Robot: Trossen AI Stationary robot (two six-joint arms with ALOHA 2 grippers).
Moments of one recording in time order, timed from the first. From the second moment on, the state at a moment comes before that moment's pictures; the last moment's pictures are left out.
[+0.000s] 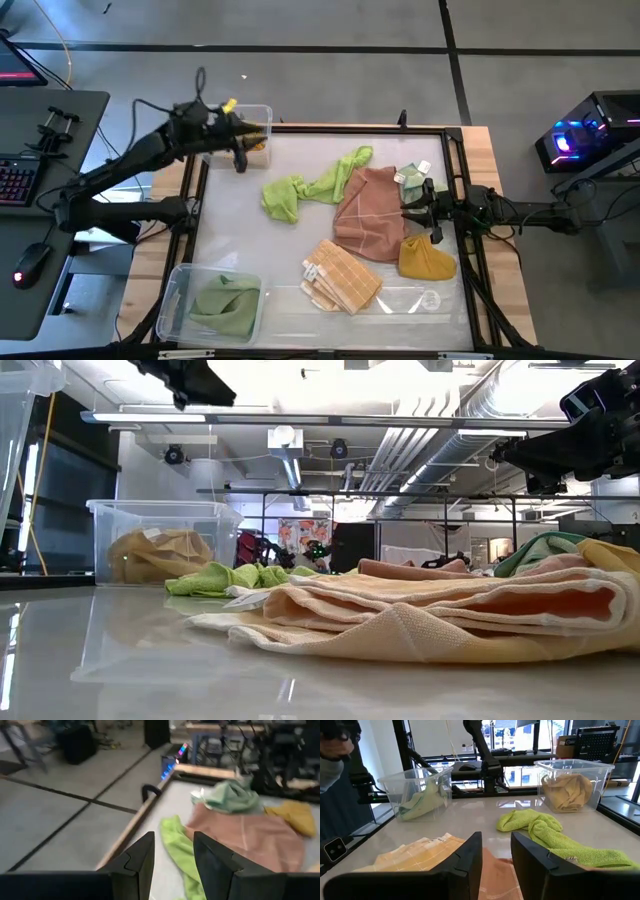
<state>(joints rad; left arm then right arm) 0.52 0.91 0.96 -0.39 0.10 0.12 -0.04 0.05 0.01 0.01 -0.08 0.04</state>
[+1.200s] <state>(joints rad) -0.08 1.33 0.90 -0.49 -0.17 -0.02 -0.04 0.05 0.01 0.01 -0.08 0.04</state>
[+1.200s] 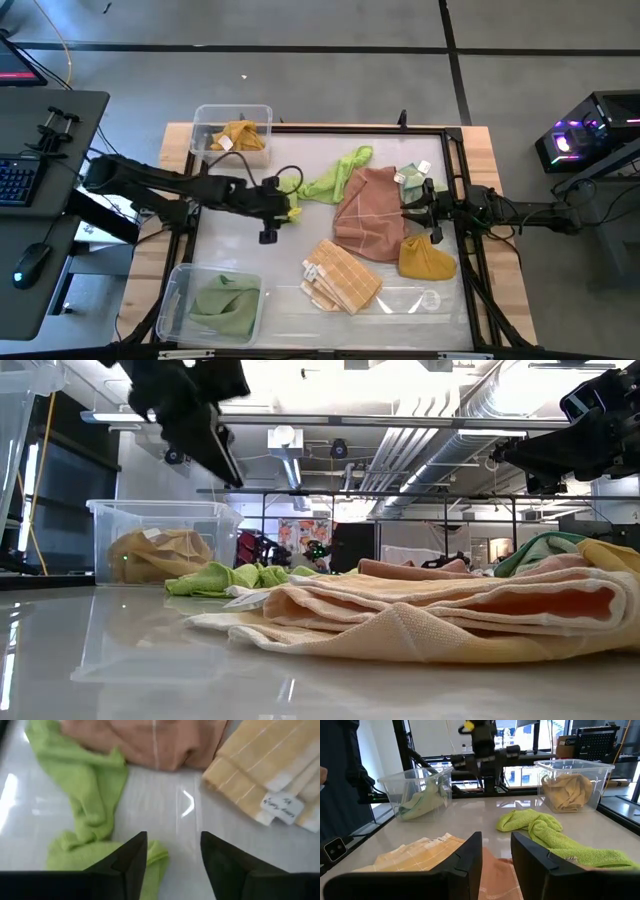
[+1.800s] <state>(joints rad) 0.06 1.69 0.90 -0.49 -0.30 -0.35 -0.04 0.05 0.01 0.01 -0.08 0.04</state>
